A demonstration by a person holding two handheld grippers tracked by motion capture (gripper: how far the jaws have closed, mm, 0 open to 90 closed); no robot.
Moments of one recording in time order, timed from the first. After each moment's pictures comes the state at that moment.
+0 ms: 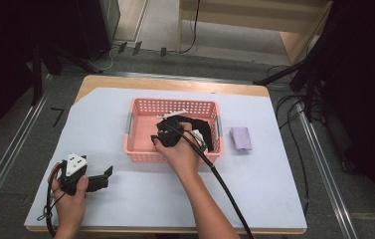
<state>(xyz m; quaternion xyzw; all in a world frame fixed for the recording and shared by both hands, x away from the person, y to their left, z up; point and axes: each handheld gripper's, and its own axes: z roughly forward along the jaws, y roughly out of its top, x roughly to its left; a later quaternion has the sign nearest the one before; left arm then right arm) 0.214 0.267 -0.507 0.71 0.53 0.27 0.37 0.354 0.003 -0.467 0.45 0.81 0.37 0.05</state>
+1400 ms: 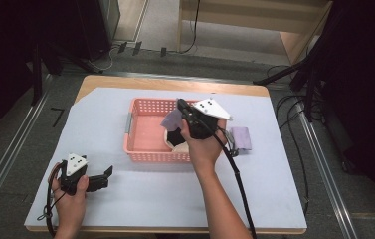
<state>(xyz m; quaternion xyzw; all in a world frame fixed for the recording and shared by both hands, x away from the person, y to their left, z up) 0.214 0.266 -0.507 0.71 0.53 0.27 0.37 0.325 -0.079 -0.390 0.41 0.65 0.58 0.26</state>
